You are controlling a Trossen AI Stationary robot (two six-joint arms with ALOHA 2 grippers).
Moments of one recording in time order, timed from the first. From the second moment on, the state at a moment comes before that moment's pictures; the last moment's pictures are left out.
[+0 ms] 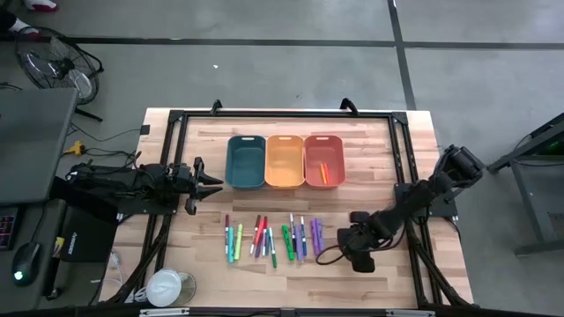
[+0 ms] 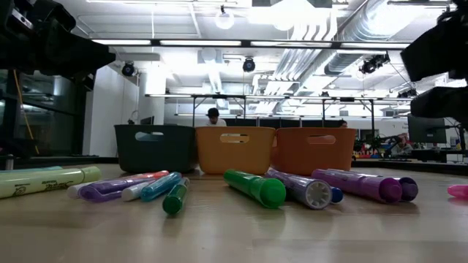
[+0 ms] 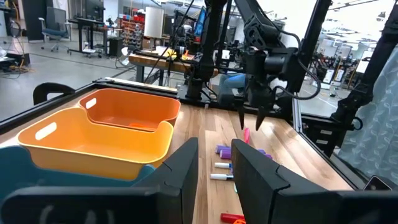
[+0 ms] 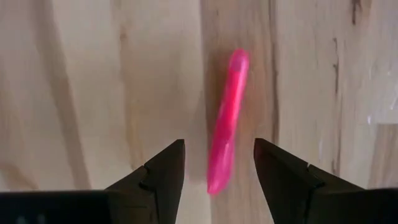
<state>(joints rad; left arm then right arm) -0.14 0.01 0.03 0.04 -0.14 -0.16 0.61 1.60 0.87 -0.64 -0.04 0.69</state>
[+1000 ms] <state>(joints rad) -0.14 0.01 0.03 0.02 -0.14 -0.16 0.61 1.75 0.88 -0.59 0.10 0.78</state>
